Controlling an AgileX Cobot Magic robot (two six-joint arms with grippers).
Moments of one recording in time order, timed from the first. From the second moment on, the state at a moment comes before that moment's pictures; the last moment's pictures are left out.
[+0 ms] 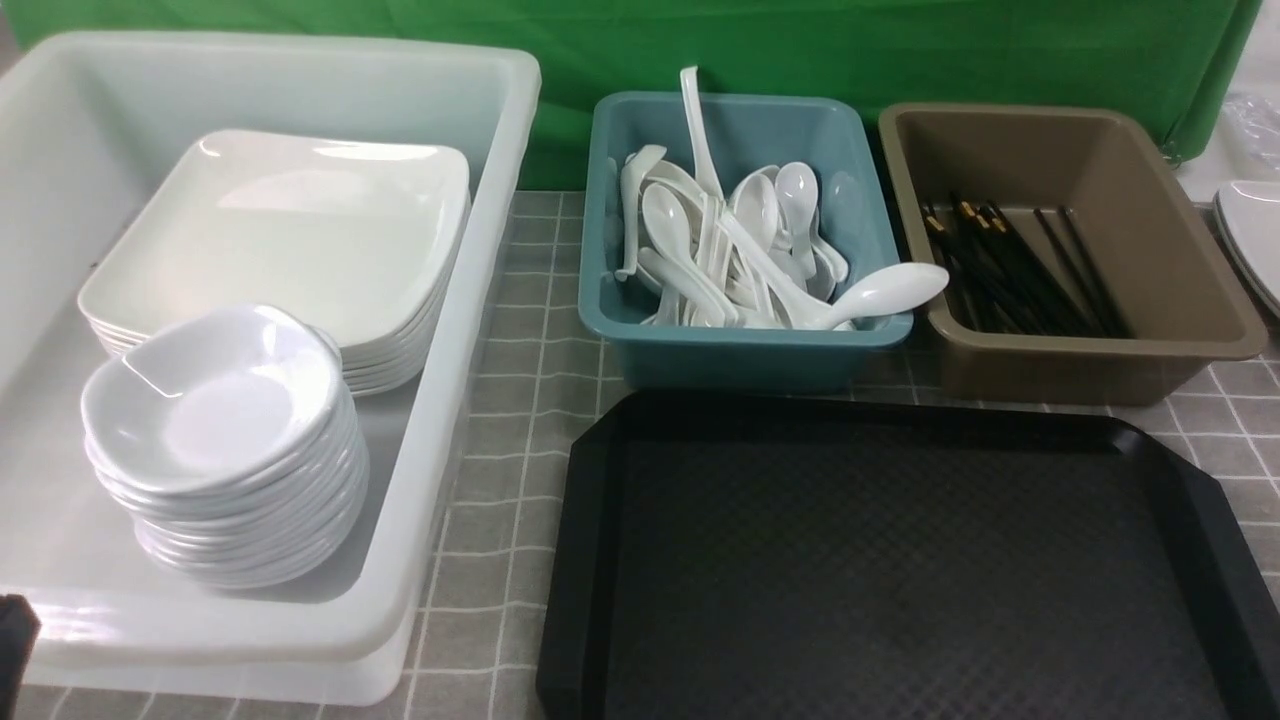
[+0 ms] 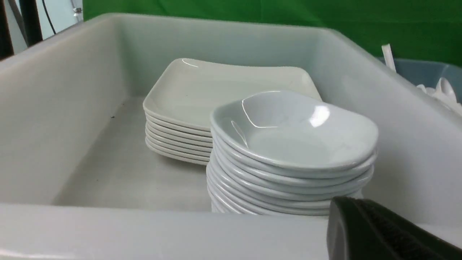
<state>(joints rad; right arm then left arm) 0.07 0.20 -0.26 0.00 -0.47 0.02 -0.02 0.00 0.01 -0.13 0.17 0.10</state>
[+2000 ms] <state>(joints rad) 0.06 0.06 0.01 0.00 0.20 -0.14 -0.02 0.00 0.01 -0.09 0.21 0.16</state>
